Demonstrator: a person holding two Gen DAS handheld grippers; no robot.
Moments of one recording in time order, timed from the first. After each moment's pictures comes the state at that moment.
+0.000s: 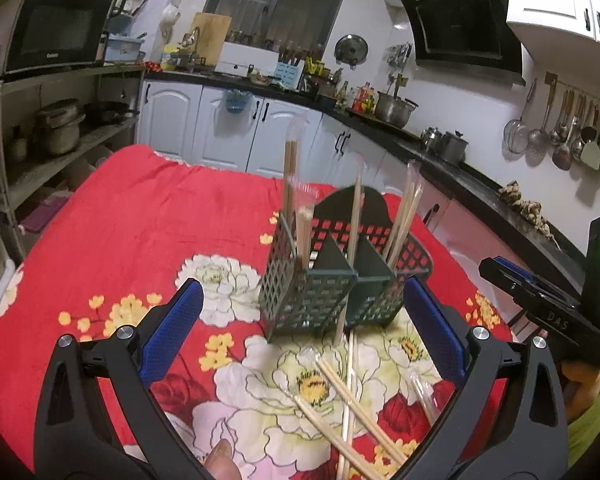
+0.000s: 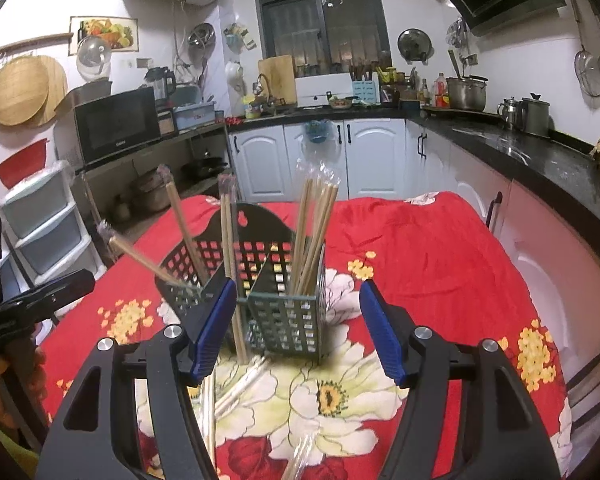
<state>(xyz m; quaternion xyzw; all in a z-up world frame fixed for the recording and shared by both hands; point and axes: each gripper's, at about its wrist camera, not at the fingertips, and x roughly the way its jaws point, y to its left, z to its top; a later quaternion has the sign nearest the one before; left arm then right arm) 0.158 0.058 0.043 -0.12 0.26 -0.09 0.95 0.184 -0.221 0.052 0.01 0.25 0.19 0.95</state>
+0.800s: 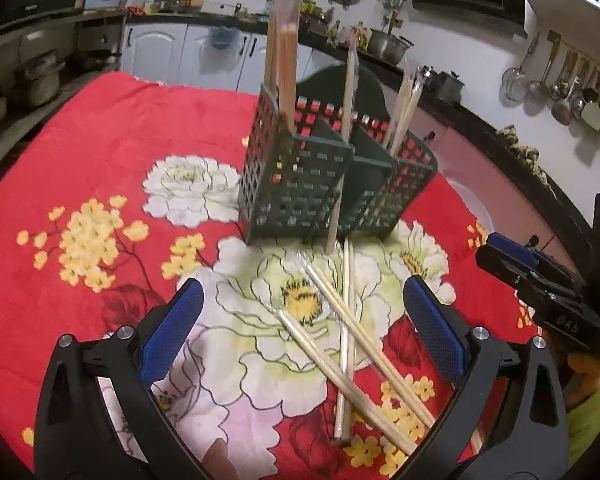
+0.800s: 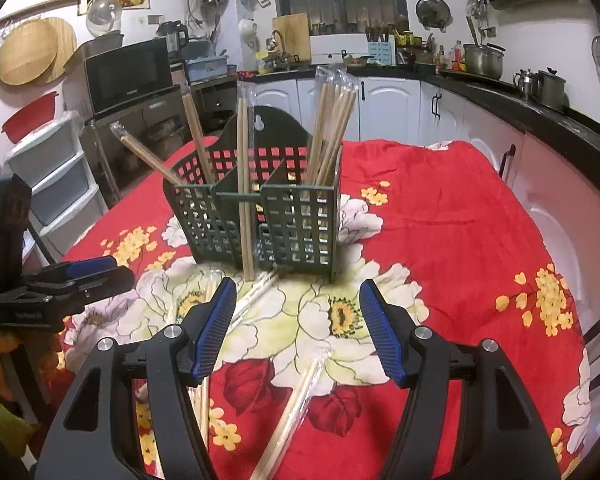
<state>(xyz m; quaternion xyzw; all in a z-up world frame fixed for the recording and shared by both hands) 0.155 0.034 -0.022 -0.12 0.36 -0.13 0.92 0.160 -0.218 -0.001 -0.02 0.32 0.21 0.92</state>
